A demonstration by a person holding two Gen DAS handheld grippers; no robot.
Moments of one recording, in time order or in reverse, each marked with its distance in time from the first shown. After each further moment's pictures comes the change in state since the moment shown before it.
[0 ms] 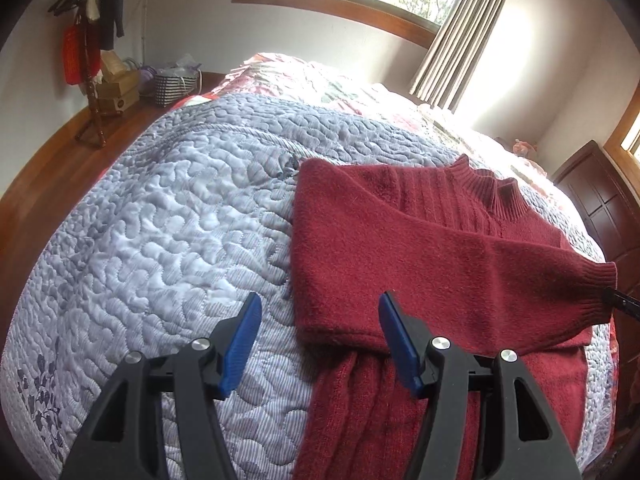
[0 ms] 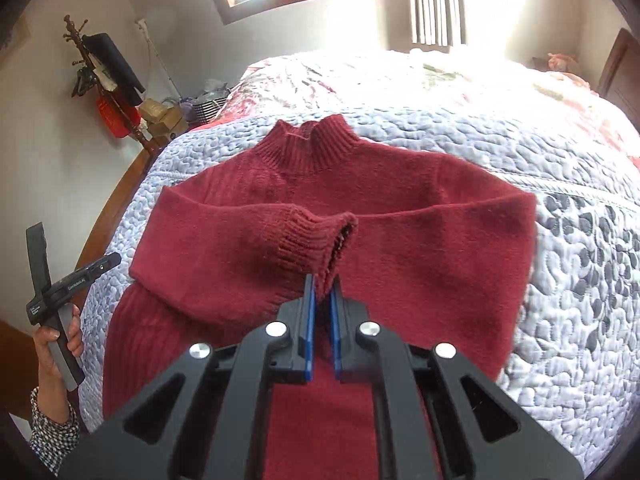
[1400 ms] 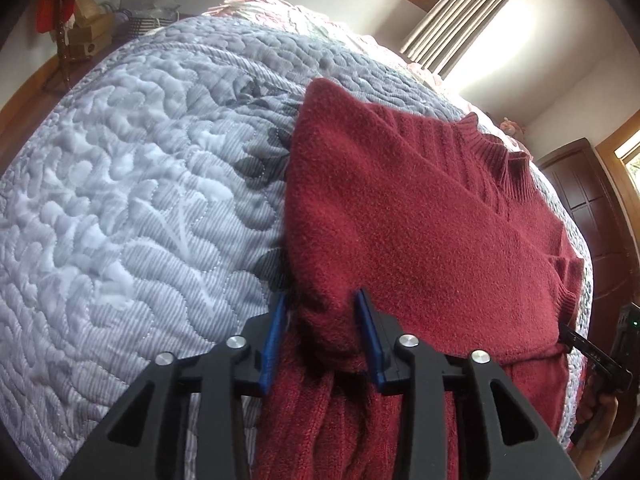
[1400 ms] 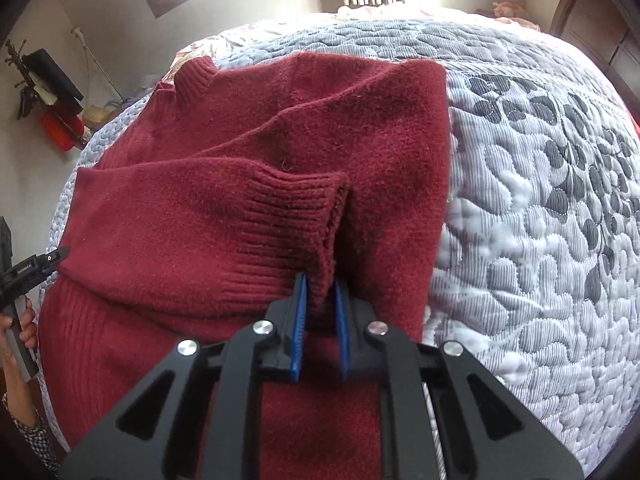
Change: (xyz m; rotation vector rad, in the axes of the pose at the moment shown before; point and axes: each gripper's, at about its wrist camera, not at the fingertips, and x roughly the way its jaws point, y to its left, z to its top) left arm 0.063 -0.001 0.001 -0.069 0.166 -0.141; right arm 0.064 -0.084 -0.042 0.128 0.078 -0.117
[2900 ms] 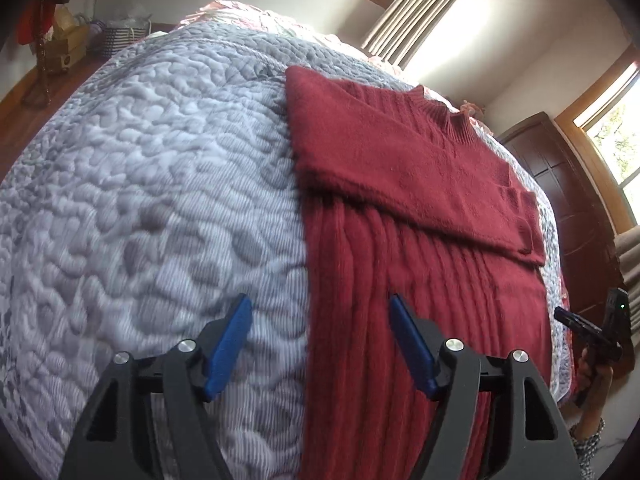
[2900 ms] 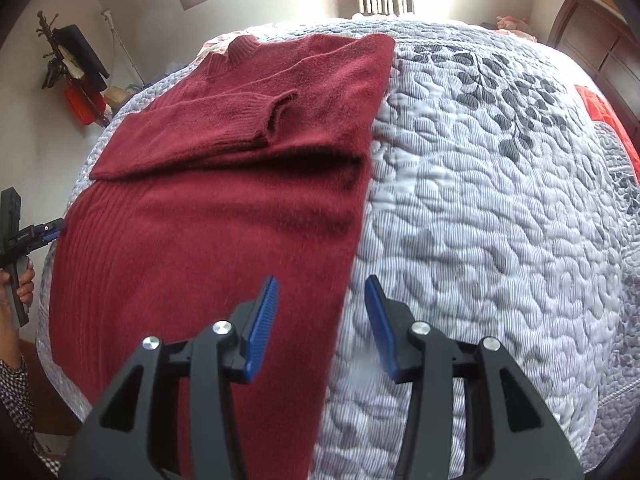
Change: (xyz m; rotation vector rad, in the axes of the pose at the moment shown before) left arm -0.086 0.041 -0.106 0.114 0.010 -0.095; right arm -0.097 -0.015 -0.138 -0.072 -0.009 0.023
